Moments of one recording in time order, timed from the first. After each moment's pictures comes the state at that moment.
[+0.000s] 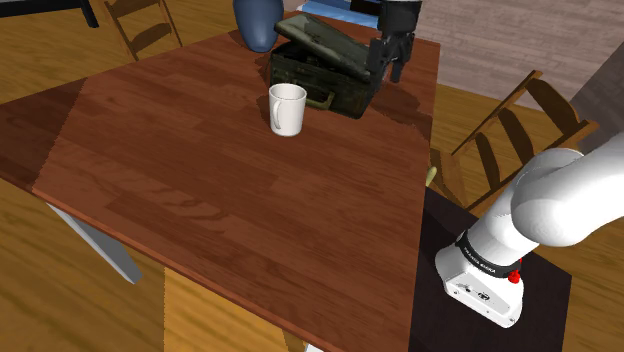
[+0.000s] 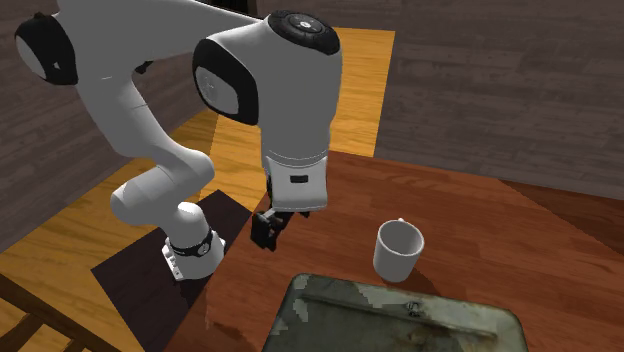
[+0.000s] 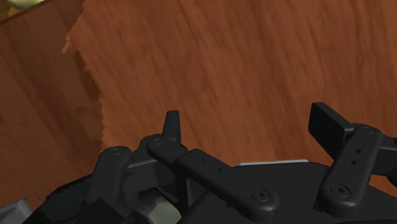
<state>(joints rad) 0.03 -0.43 0.06 -2.15 0.05 1.58 0.05</state>
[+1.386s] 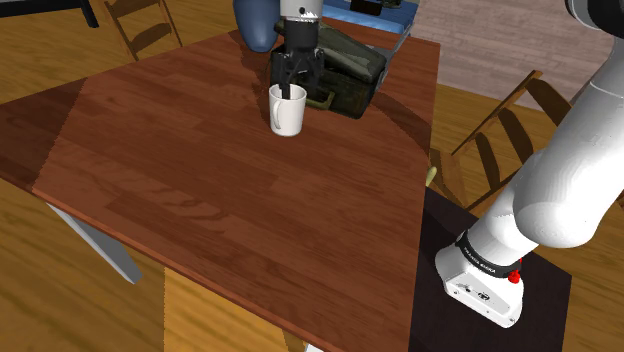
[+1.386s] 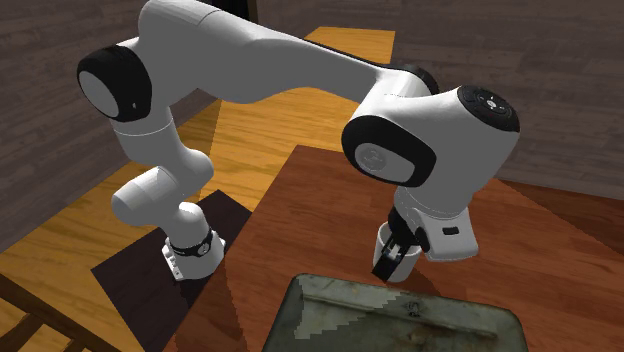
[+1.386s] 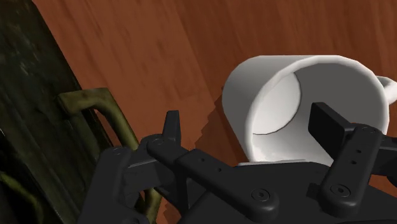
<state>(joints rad) 0.10 0.12 0.15 -1.72 0.08 1.71 0.19</state>
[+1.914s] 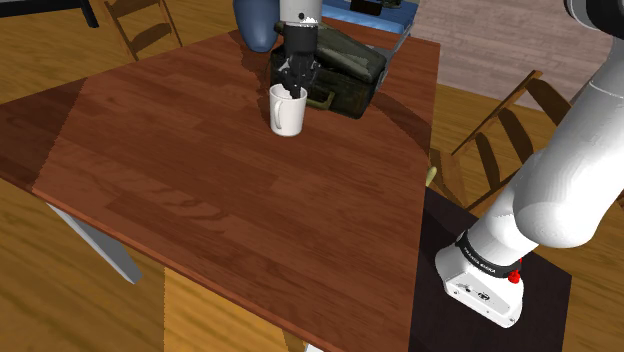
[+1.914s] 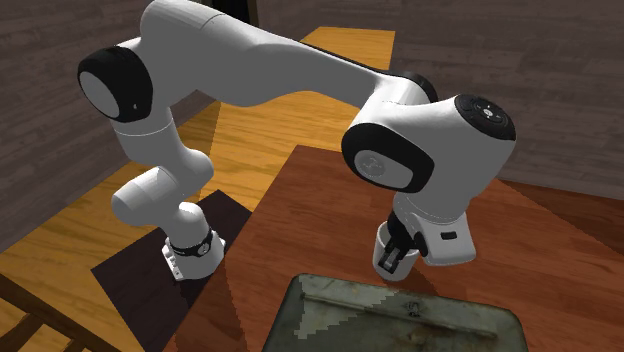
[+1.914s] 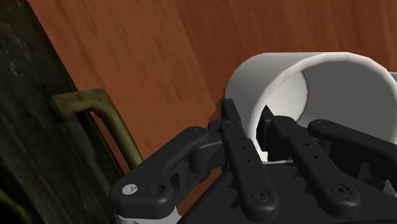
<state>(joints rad) 0.10 0.13 0.15 -1.74 0.08 1.73 0.19</state>
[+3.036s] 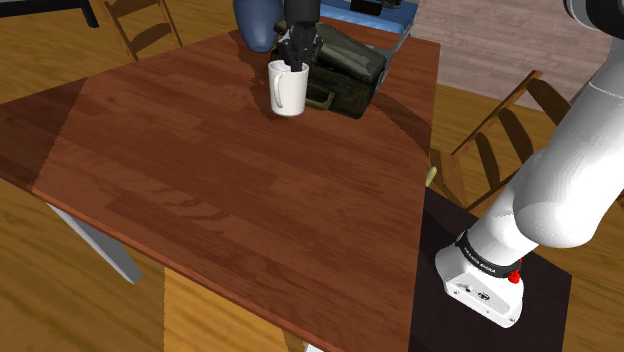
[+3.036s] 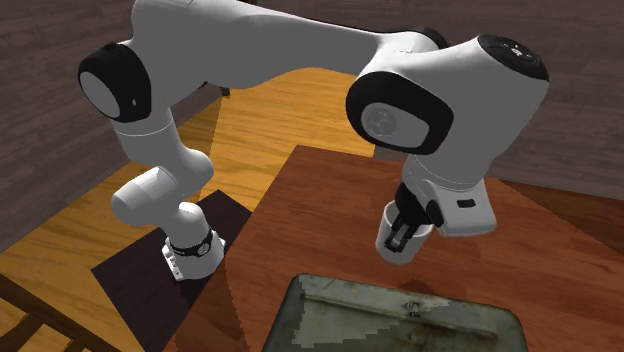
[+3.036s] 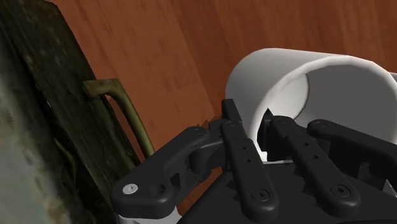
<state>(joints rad) 0.10 0.13 0.15 -1.59 0.08 1.58 0.20</state>
